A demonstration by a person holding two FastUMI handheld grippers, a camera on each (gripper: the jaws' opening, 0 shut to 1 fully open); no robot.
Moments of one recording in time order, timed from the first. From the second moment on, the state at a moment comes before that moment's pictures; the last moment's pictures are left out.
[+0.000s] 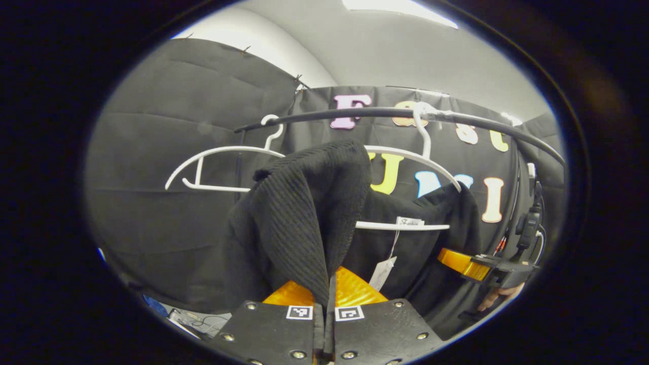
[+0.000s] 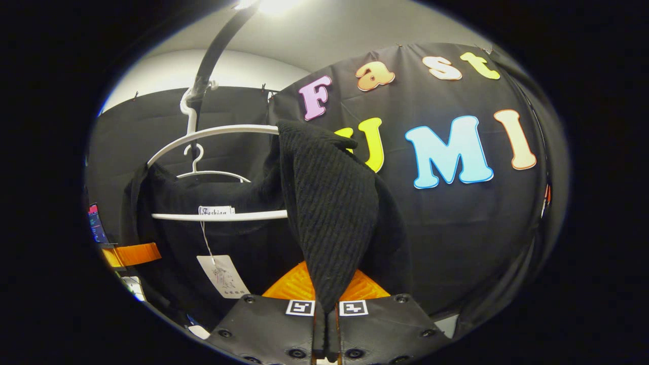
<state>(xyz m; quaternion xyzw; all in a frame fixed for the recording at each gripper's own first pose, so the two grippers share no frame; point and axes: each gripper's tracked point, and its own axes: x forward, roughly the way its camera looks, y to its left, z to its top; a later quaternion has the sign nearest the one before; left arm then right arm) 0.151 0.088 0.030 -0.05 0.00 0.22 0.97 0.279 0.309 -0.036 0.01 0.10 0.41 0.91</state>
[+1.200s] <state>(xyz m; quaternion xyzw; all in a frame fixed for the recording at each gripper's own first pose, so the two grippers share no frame) 0.100 0.174 0.128 0.00 -0.08 0.29 0.95 0.360 0.256 0.040 0.03 0.00 0.29 0.96</state>
